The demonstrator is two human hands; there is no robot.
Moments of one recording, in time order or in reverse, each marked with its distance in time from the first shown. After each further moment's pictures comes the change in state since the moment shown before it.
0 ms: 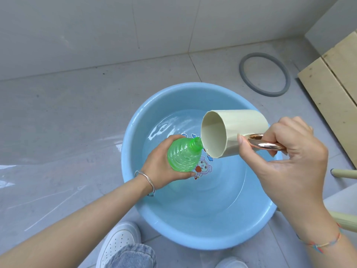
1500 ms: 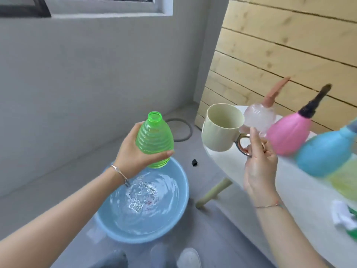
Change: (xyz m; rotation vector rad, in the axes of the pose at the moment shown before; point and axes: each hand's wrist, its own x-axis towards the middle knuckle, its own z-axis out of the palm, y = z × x) left_hand -0.069 0.339 -0.036 -0.151 -0.039 0.398; right_hand -0.015 -0.039 -0.273 0.873 0.871 0.698
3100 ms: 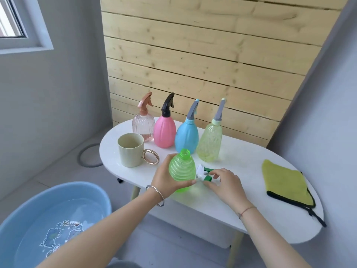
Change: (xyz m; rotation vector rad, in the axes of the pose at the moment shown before) left_hand -0.080 0.078 0.299 -0.062 -0.511 0.182; right_hand 0.006 -0.081 -0.277 -1.466 -0.171 -0.057
